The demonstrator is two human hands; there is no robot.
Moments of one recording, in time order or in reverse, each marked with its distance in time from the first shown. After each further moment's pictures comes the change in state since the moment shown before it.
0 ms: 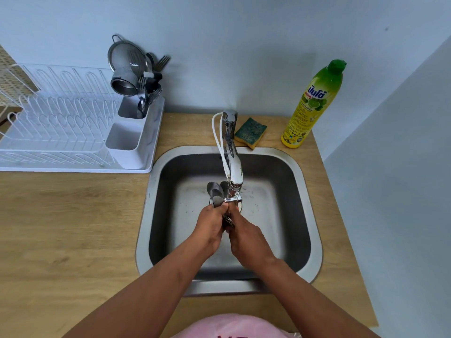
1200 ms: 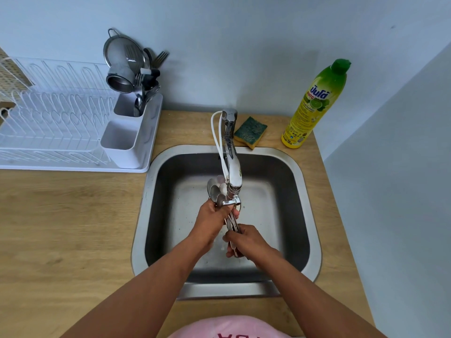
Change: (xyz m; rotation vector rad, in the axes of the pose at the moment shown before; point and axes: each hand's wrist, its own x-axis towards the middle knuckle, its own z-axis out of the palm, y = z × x) left_hand 0.012 0.003 -0.005 0.305 -0.088 0.181; right_hand 0.023 0.030 0.010 0.618 -0.270 0.602
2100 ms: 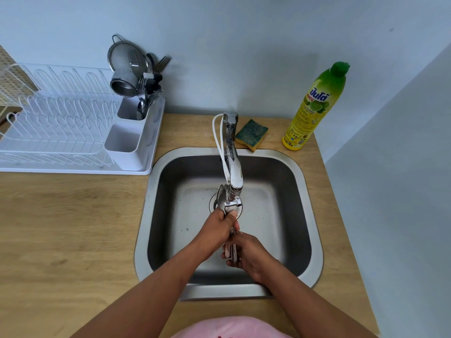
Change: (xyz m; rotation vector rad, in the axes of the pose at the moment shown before) left_hand -0.018 0.004 0.006 0.309 -0.102 -0.010; right_hand -0.006 0.018 0.011 0.474 -0.126 0.073
